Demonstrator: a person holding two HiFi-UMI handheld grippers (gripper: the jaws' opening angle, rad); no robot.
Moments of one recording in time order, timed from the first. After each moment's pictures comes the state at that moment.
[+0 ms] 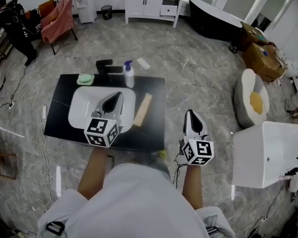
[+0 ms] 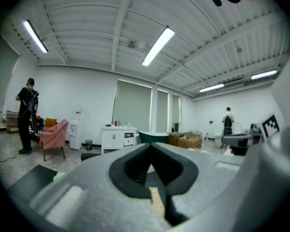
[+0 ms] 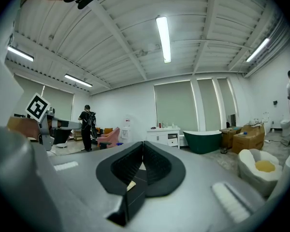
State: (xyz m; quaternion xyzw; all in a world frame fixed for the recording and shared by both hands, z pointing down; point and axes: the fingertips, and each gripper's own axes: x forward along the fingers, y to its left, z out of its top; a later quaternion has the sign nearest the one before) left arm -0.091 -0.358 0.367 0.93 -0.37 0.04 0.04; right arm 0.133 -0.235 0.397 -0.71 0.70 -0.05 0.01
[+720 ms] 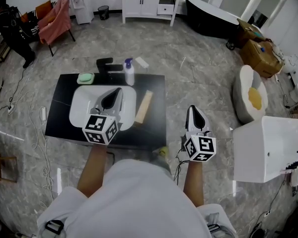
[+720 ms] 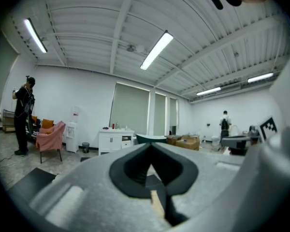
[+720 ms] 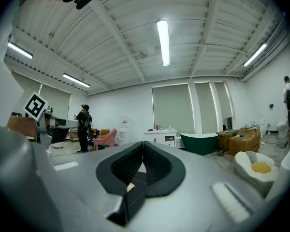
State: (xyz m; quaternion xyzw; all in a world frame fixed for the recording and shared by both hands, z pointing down) left arm -0.105 -0.350 0.350 0.94 -0.35 0.02 0.03; right arm 0.123 -0.223 0.386 -0.73 0.69 -0.04 0.01
